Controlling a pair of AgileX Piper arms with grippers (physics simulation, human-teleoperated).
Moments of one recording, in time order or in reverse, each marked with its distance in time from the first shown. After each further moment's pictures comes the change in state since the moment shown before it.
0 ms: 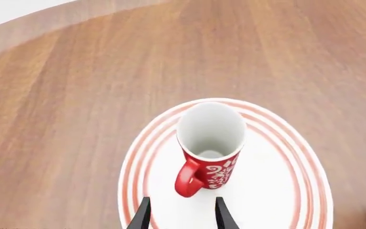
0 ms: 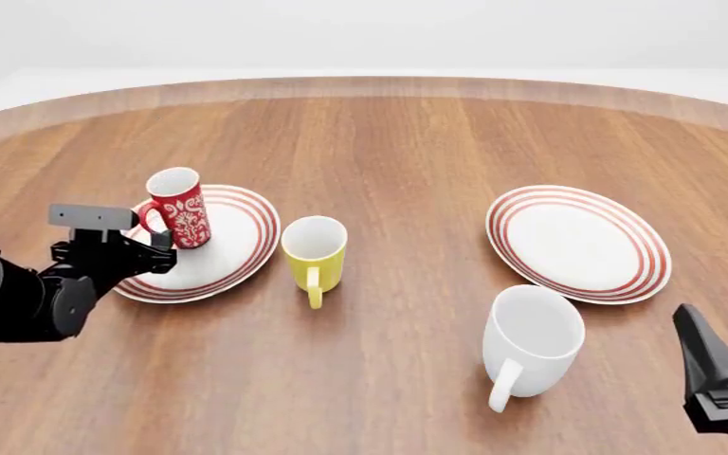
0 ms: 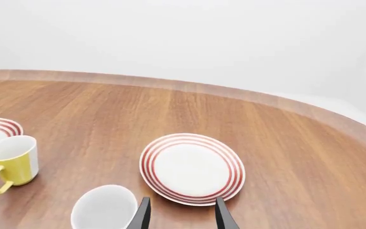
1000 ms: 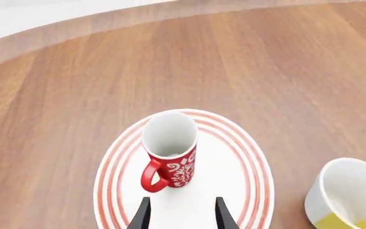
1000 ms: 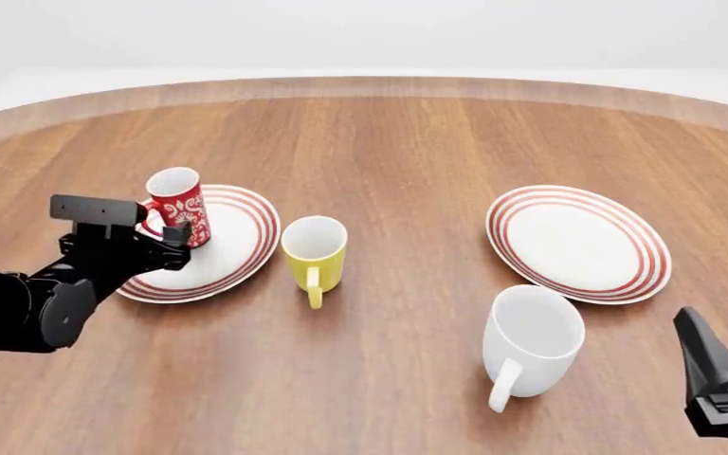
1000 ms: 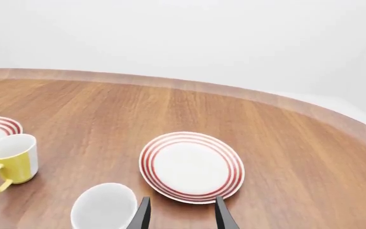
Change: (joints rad) left arm -0.103 -0.174 0.081 0.041 -0.045; right arm -0.003 -0.027 0.000 0.031 -0.001
